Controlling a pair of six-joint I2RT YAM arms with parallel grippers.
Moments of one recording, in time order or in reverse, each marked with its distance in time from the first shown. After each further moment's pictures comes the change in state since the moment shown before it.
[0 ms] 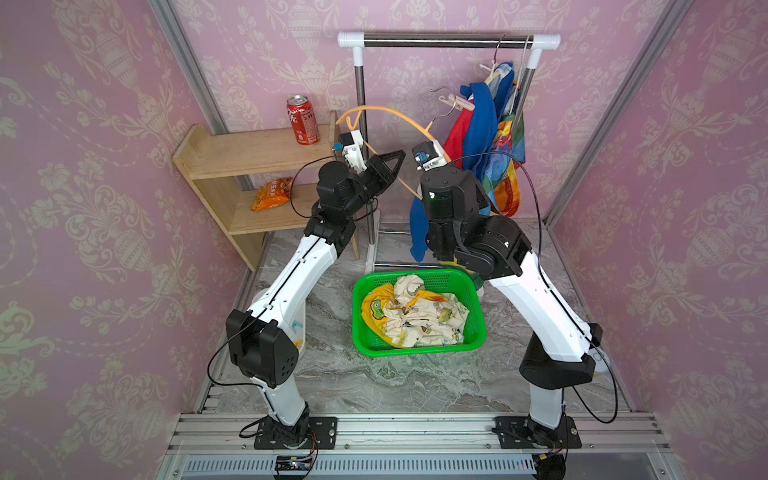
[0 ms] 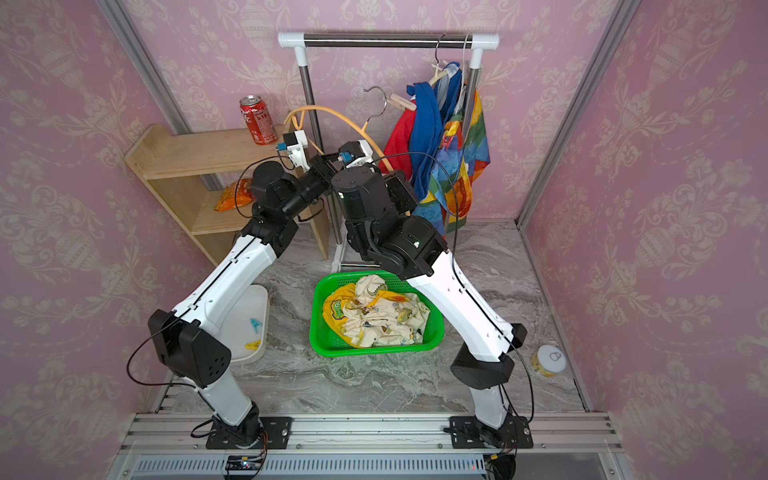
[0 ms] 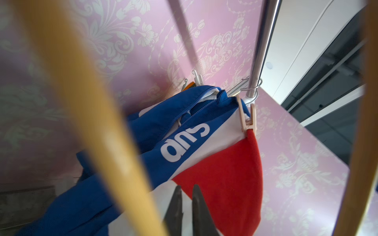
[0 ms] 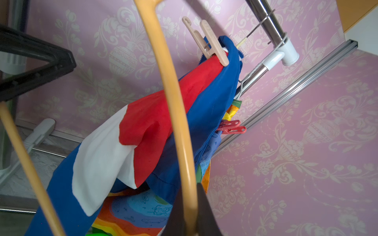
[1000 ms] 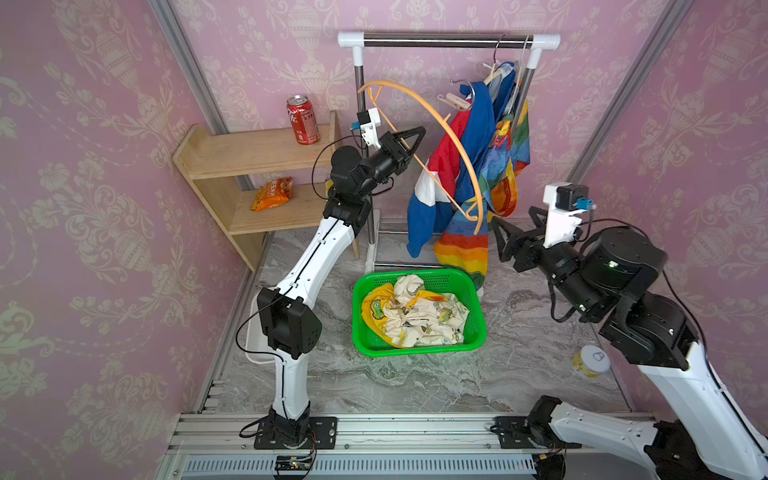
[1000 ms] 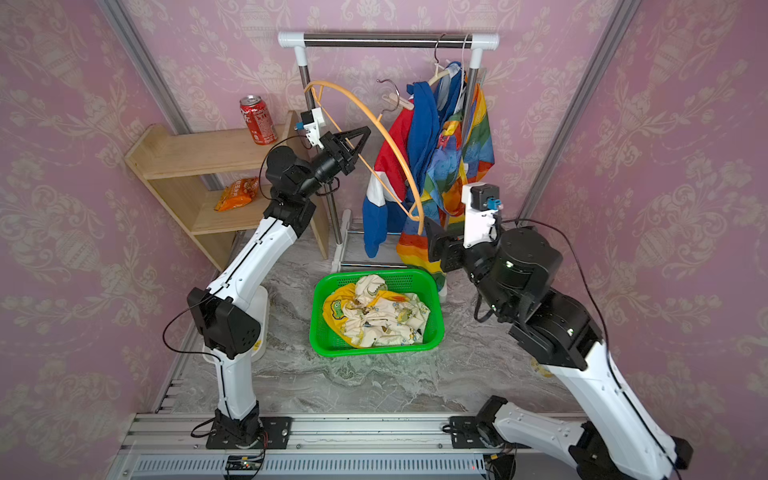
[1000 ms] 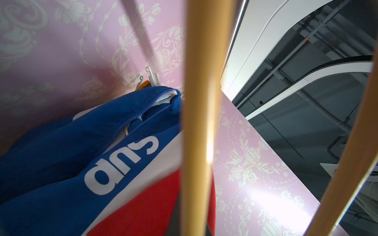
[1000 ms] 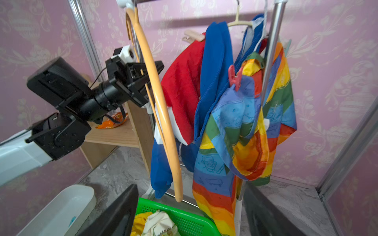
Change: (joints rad) left arm -0.021 0.246 0.337 0.125 0.133 -0.164; right arm -0.219 -0.882 -1.041 0.311 -0.881 0.488
